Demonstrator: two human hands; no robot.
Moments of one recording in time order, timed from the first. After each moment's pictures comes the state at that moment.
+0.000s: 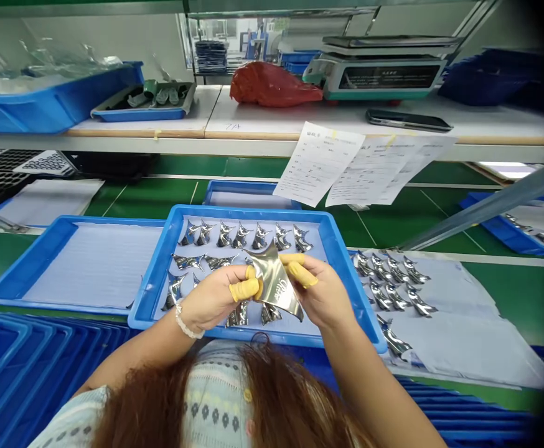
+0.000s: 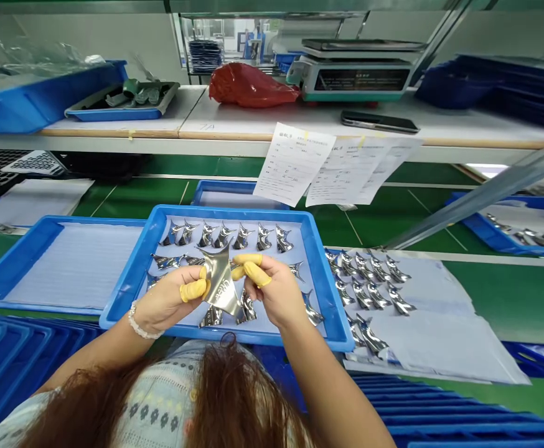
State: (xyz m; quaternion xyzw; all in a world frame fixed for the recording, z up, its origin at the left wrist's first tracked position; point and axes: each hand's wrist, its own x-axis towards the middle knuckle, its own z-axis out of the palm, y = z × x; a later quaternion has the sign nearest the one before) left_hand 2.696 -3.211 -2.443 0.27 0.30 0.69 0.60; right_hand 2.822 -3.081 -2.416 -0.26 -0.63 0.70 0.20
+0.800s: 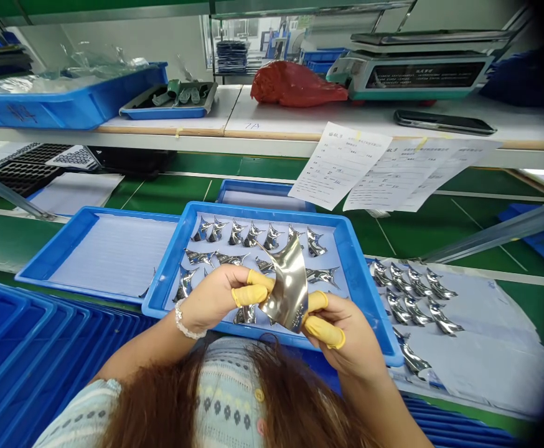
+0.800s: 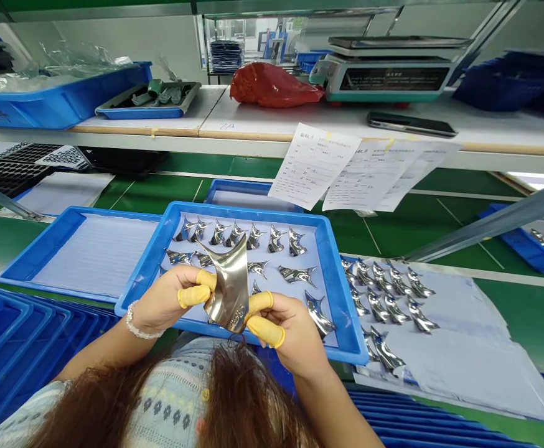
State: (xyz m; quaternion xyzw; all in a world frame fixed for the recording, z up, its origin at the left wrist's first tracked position) left_hand 2.690 -3.234 -2.433 0.29 0.40 0.69 0.53; right_hand 2.856 -3.112 -2.412 -0.18 -0.66 0.71 0.15
